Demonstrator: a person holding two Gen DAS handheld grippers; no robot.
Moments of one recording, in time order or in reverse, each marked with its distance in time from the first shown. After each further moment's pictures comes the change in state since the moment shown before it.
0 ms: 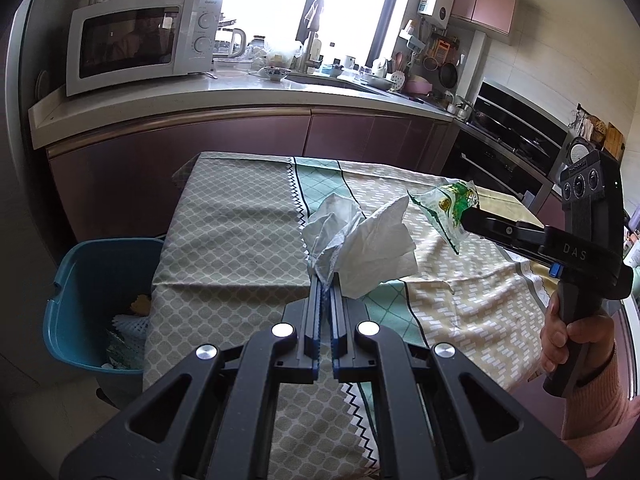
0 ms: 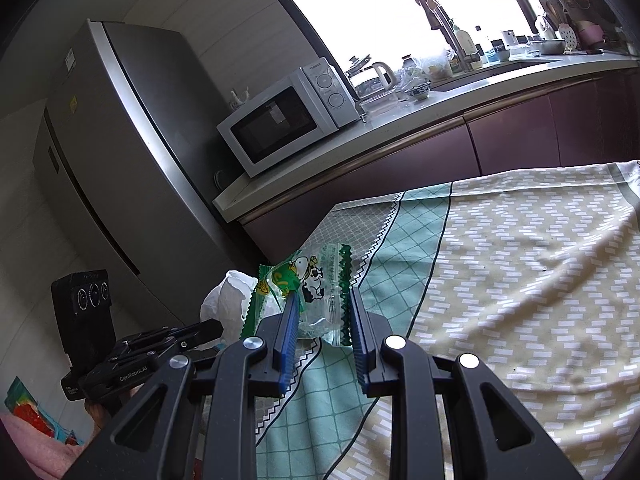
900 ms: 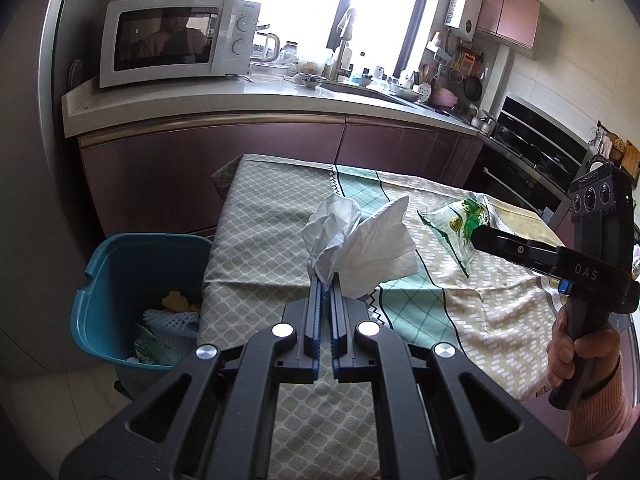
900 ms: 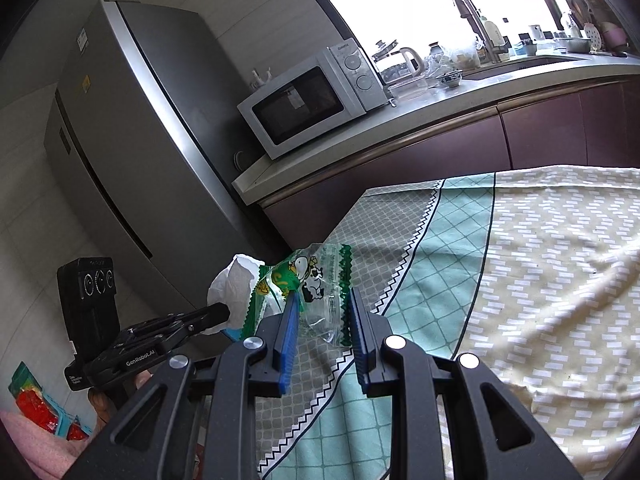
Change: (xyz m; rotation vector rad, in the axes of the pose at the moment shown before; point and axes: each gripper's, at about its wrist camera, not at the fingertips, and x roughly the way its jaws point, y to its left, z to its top) left arm -0.020 0.037 -0.001 -0.056 -0.028 0.074; right arm 0.031 0.025 -0.001 -0.041 0.055 0.057
